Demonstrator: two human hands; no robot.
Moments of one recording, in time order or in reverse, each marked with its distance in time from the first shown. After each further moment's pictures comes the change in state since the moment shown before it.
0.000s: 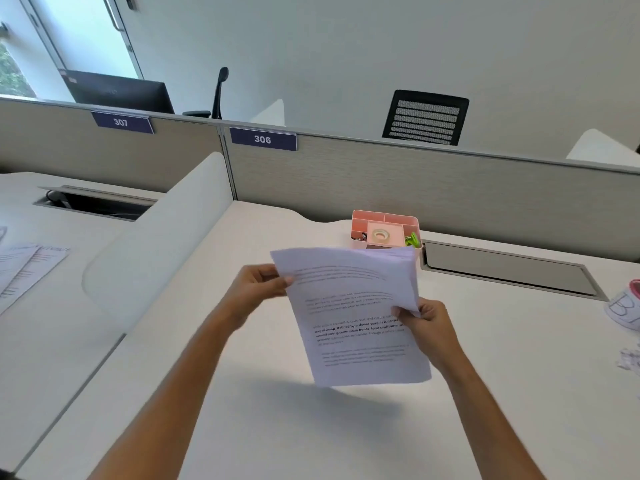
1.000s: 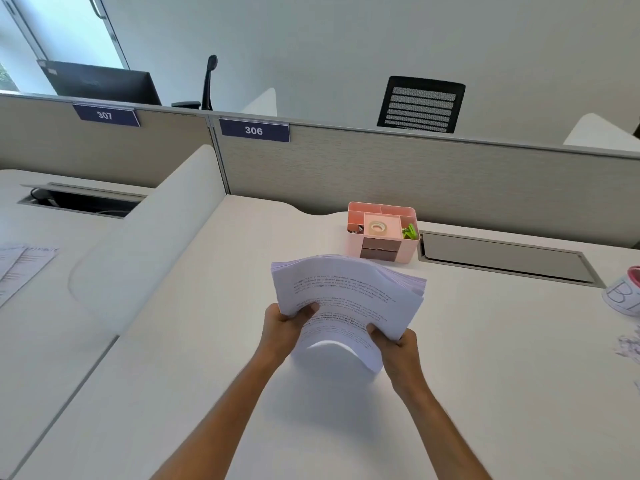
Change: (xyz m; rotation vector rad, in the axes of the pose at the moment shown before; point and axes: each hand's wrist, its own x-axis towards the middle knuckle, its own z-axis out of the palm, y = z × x) left_hand -0.003 -0.085 0.064 -0.071 0.294 -0.002; right_hand -0.028 0.047 0.061 0.358 0.101 0.105
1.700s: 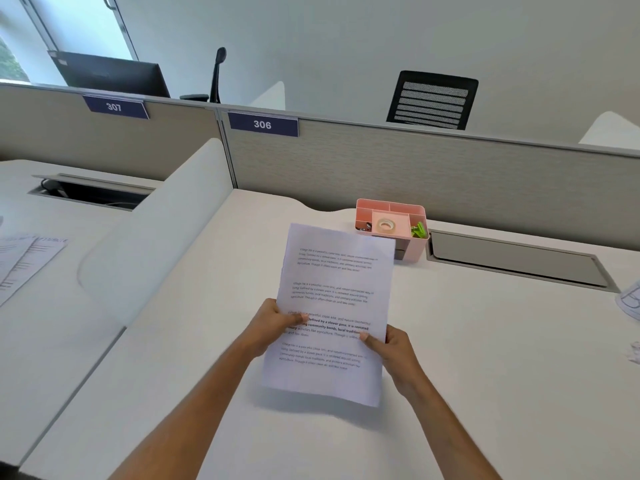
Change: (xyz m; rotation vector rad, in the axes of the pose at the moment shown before) left_hand 0.020 -0.003 -0.044 0.118 -0.217 -0.333; right_hand 0.014 0.017 -0.002 -0.015 -0.179 0.248
